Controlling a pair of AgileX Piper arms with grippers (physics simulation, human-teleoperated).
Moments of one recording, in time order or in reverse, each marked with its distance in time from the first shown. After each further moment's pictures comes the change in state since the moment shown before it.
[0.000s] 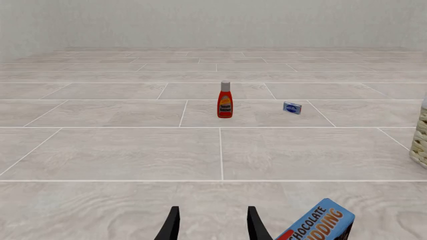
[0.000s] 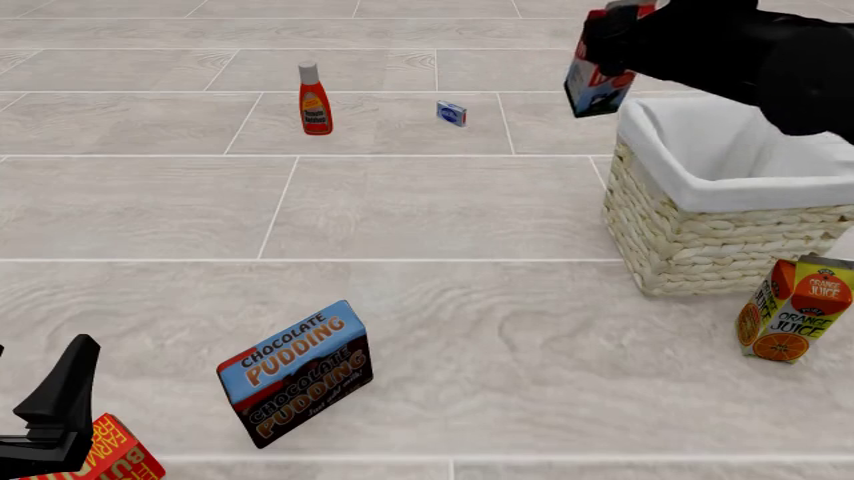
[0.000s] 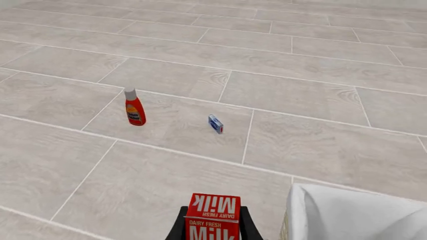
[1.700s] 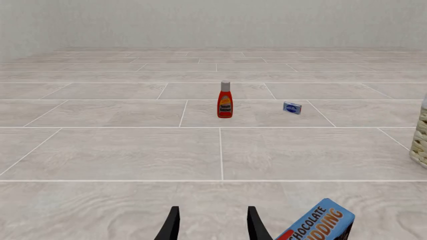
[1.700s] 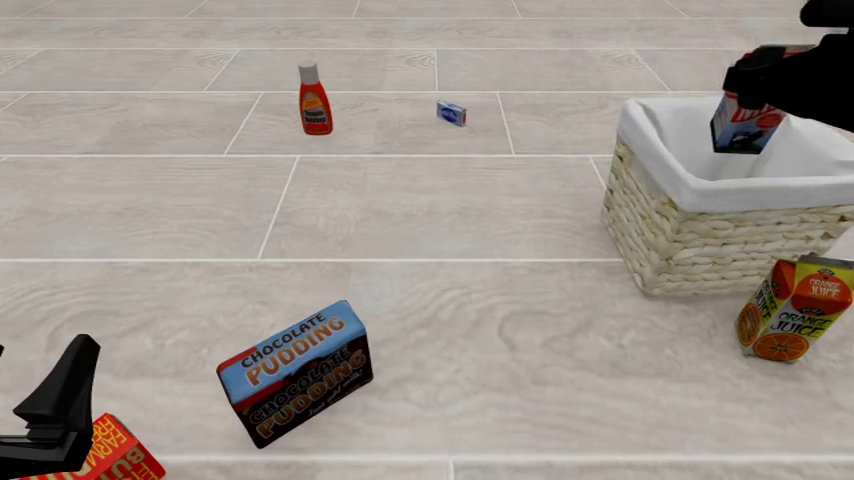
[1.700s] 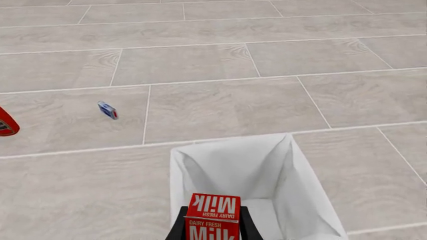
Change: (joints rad) left arm 0.000 0.000 0.000 0.000 0.000; right arm -0.378 -0.005 0.106 -0.012 -0.003
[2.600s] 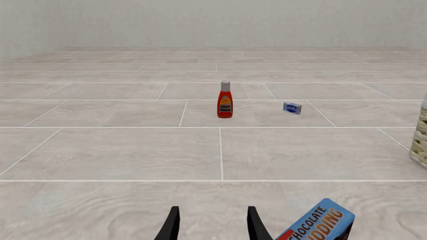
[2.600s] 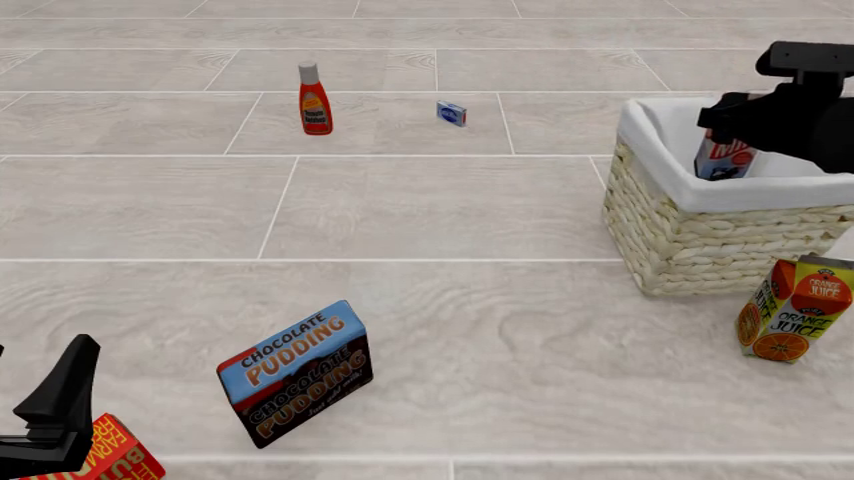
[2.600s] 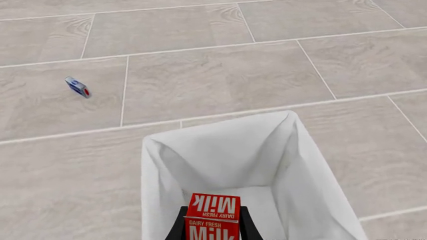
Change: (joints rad) left arm 0.000 0.000 0.000 0.000 0.000; right arm -0.038 0.223 -0.056 -0.041 0.006
